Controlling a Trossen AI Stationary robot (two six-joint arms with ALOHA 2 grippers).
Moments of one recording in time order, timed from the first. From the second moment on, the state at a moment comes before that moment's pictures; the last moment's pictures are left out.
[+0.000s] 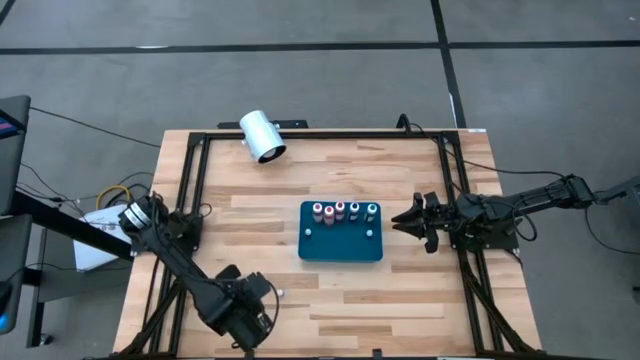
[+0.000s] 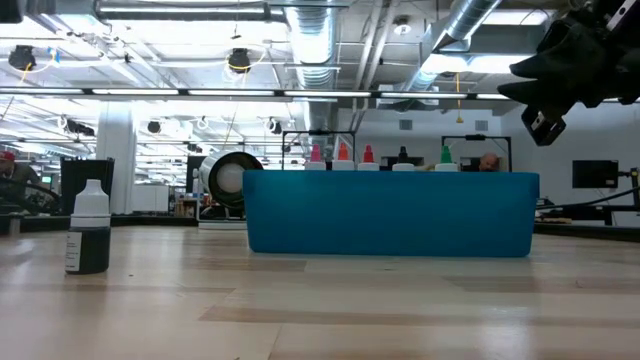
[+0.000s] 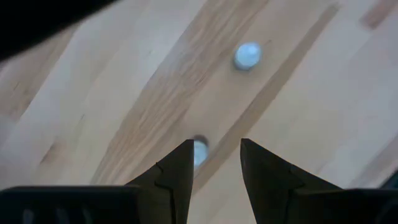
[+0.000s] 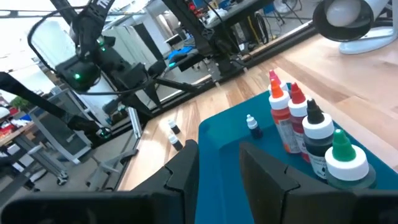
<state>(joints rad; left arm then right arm) -0.79 1.83 1.43 -1.17 -0.28 -1.46 0.20 0.38 0.08 0.21 0.10 0.47</state>
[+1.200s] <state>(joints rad) -0.93 1.49 0.96 -0.70 -0.40 -1.66 0.19 0.38 0.08 0.13 0.10 0.20</state>
